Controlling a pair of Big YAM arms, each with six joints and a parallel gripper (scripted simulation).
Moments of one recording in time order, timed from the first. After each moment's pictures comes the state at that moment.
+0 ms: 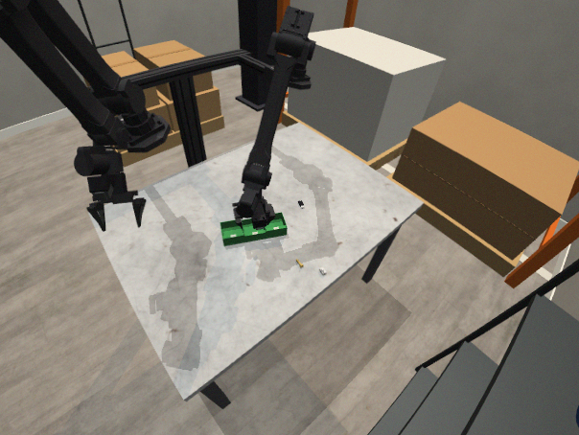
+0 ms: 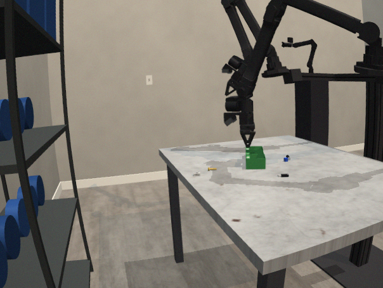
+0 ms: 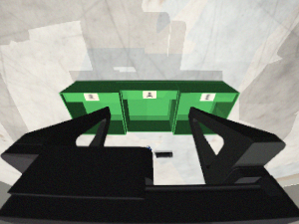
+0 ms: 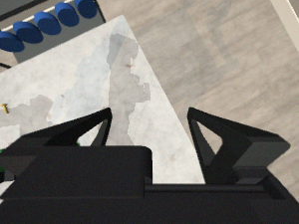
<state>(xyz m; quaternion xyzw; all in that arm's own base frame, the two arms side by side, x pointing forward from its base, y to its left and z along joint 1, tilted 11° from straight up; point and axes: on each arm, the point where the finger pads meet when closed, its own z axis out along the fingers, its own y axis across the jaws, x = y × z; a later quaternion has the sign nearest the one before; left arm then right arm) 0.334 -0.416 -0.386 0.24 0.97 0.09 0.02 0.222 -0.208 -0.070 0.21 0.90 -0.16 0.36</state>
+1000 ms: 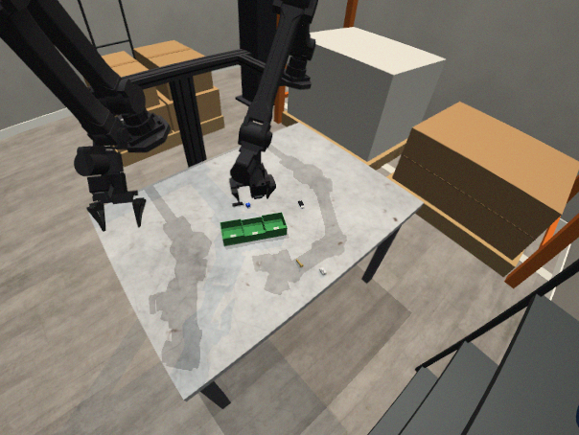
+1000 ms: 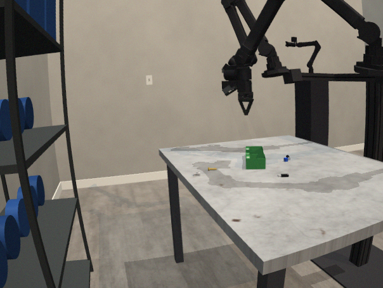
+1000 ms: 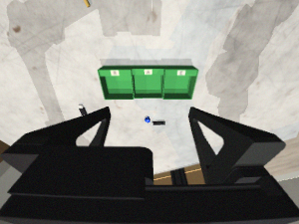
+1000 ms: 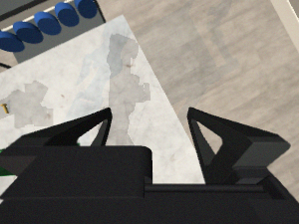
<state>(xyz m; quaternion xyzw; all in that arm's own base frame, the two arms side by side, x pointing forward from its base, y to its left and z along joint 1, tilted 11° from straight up) 0.326 -0.444 -0.246 0.25 0.97 0.08 0.03 0.222 -0.208 -0.070 0.21 0.90 -0.16 0.36</state>
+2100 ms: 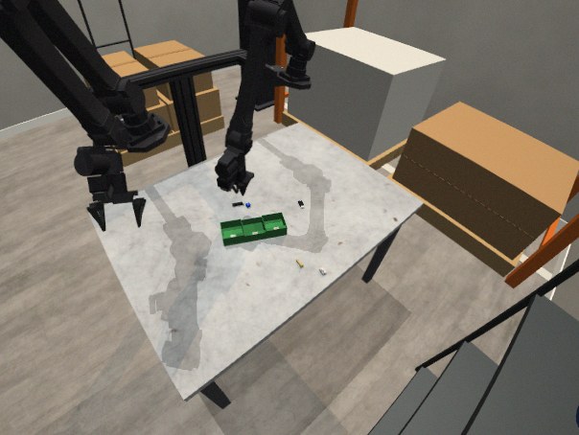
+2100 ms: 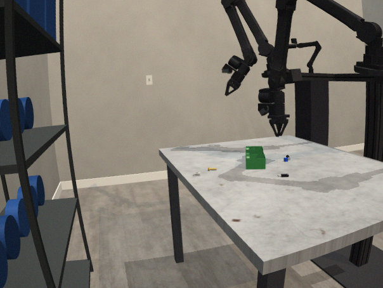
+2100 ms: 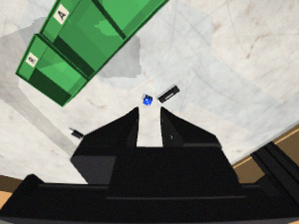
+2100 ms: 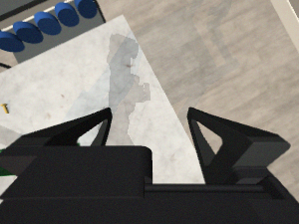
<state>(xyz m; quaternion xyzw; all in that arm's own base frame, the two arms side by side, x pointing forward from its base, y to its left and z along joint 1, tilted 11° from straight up) 0.188 -0.376 -0.356 0.55 0.83 0.09 -0.01 0.222 -0.208 -0.070 0.21 0.90 -0.16 0.36</state>
